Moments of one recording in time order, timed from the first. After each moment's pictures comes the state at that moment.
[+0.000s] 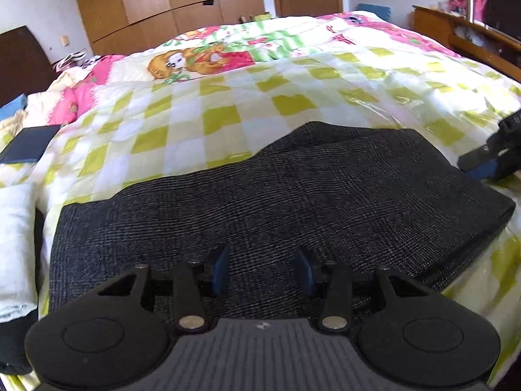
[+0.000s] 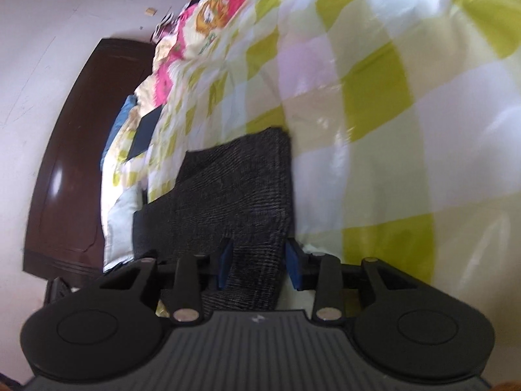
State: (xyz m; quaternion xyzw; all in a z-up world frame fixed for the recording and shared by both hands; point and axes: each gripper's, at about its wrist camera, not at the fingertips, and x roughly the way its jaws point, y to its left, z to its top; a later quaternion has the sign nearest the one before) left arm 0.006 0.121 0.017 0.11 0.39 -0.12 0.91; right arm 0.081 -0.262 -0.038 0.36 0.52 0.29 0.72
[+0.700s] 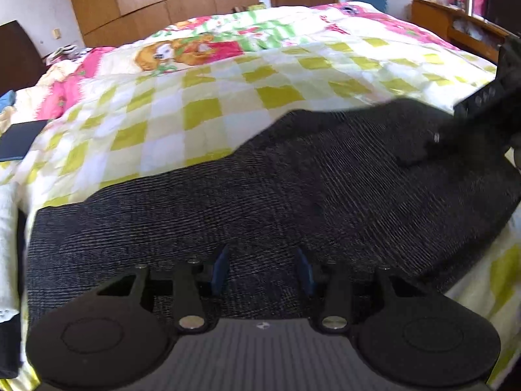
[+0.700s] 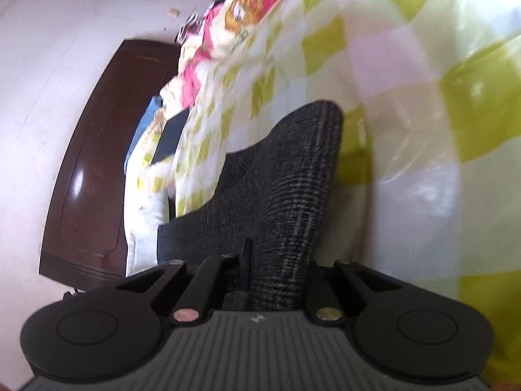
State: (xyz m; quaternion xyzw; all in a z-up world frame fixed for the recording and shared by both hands) left arm 0.016 0.096 0.011 0.11 0.41 -0.14 0.90; right arm 0.085 -0.246 -0.028 0.38 0.48 0.29 0.74
